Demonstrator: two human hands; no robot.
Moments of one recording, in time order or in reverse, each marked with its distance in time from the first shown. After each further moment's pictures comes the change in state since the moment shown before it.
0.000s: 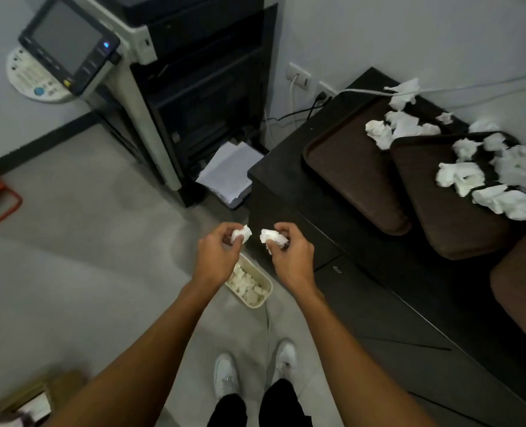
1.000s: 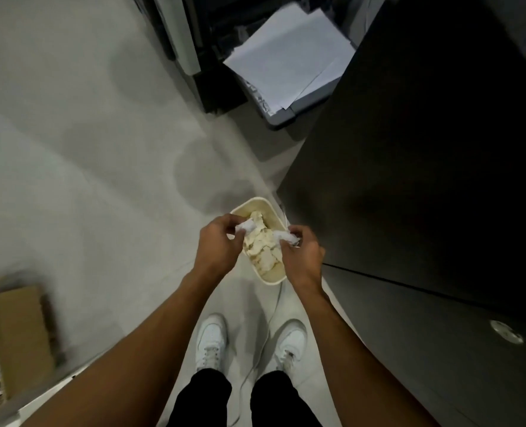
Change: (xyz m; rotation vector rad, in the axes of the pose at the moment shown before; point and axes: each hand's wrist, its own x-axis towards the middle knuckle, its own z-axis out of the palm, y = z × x) left_hand 0.053 -0.317 0.166 0.000 0.062 -0.343; right_hand 0.101 0.294 0.196 -0.147 -0.207 0.212
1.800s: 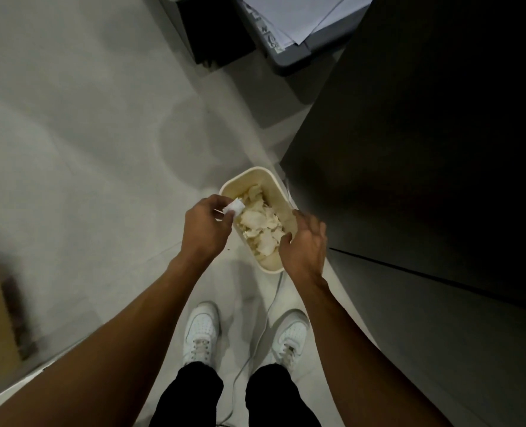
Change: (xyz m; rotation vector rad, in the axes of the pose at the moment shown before) left_hand 0.035 -0.091 0.050 0.030 0.047 -0.070; right_hand 0.052 0.116 0.066 -0.539 0.014 -0.178
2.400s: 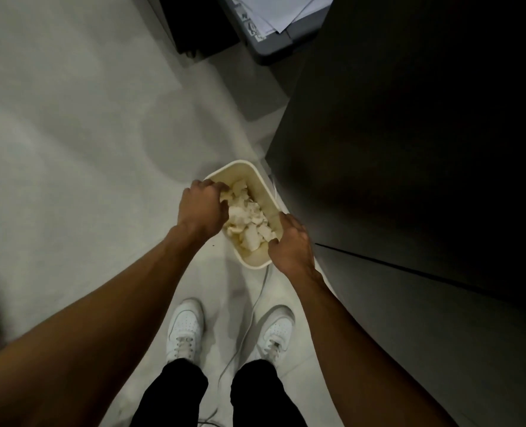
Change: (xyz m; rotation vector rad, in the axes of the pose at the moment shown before) left_hand 0.037 0.006 0.032 0.650 -0.163 0.210; right_hand 0.005 0.017 -0.019 0.018 -0.319 0.031
